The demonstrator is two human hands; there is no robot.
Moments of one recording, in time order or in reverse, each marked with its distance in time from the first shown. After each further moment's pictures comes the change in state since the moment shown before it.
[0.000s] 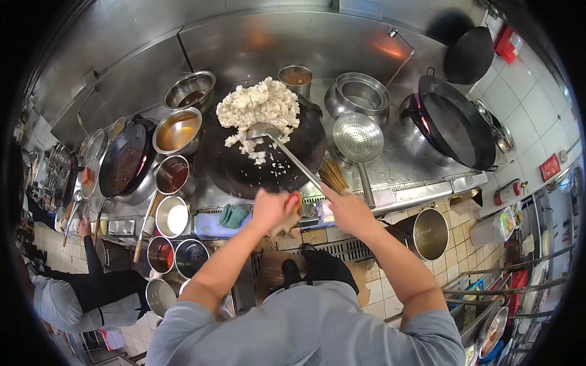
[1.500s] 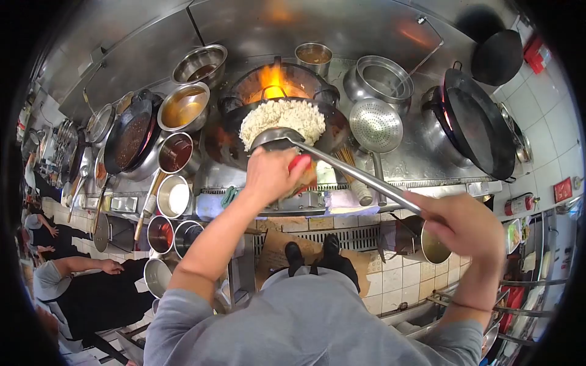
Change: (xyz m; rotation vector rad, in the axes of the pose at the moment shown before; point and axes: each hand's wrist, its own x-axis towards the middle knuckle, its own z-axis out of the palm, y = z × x) left_hand 0.062 0.027 -0.081 -0.008 0.061 -0.071; right_hand -0.050 0.017 -0.211 0.087 -0.350 -0.096
